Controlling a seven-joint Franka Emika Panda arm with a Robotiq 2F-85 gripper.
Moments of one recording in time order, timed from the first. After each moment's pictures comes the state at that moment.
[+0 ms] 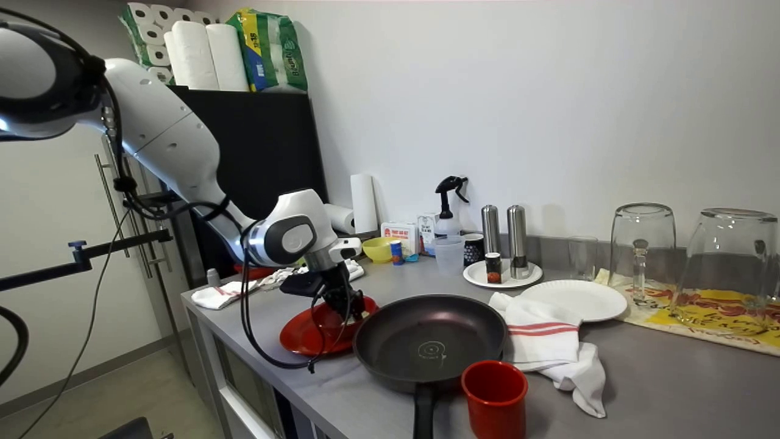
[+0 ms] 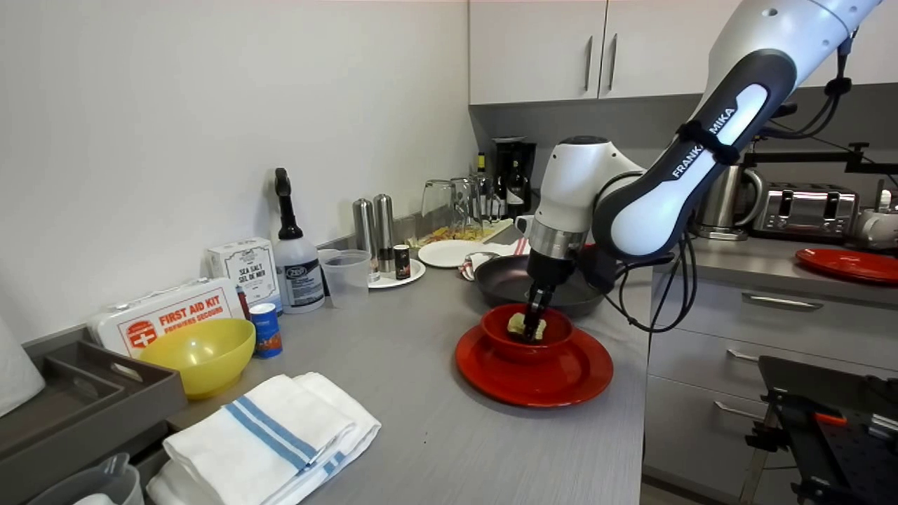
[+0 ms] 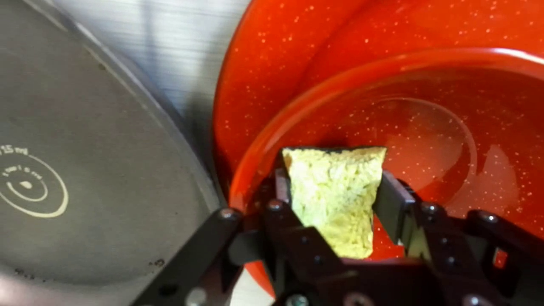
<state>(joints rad) 0.09 0.34 -0.09 -2.22 -0.20 2.78 0.08</state>
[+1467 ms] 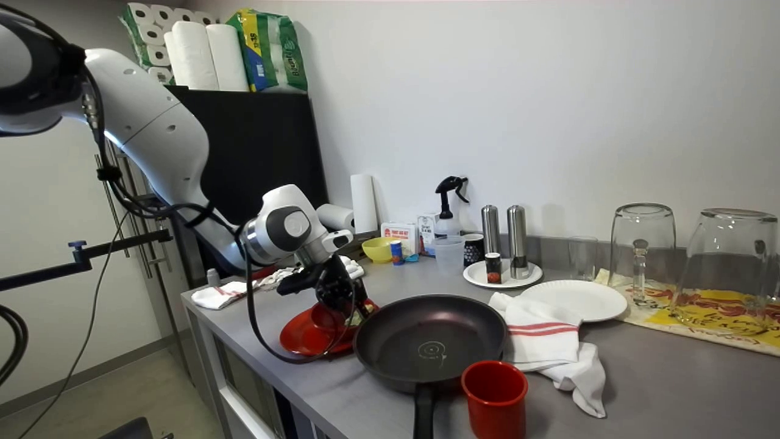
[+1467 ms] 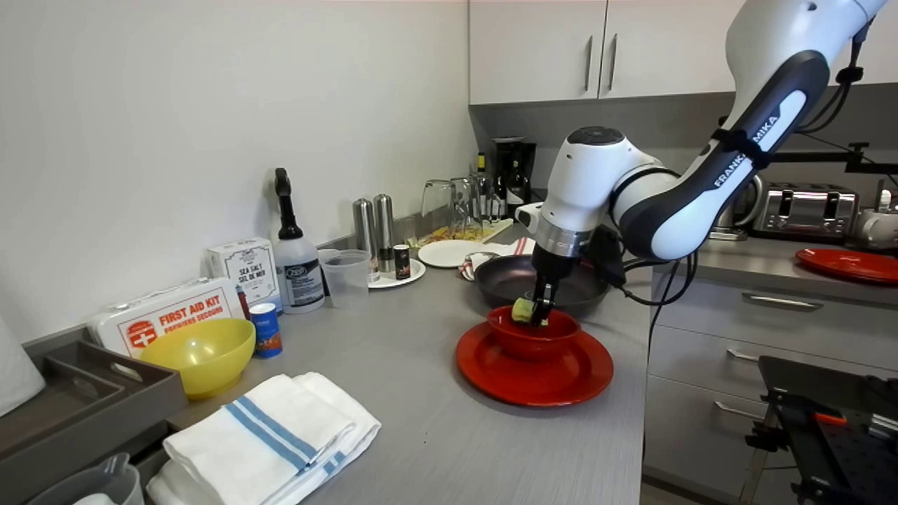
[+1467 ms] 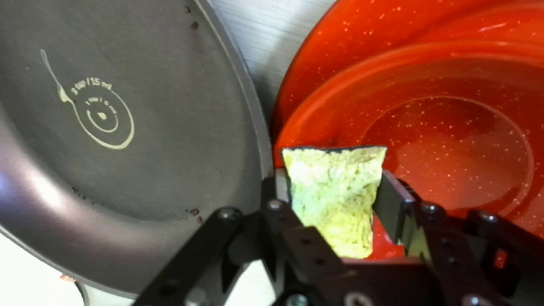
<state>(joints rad) 0.16 0.29 -0.18 -2.25 -0.59 2.78 0.25</state>
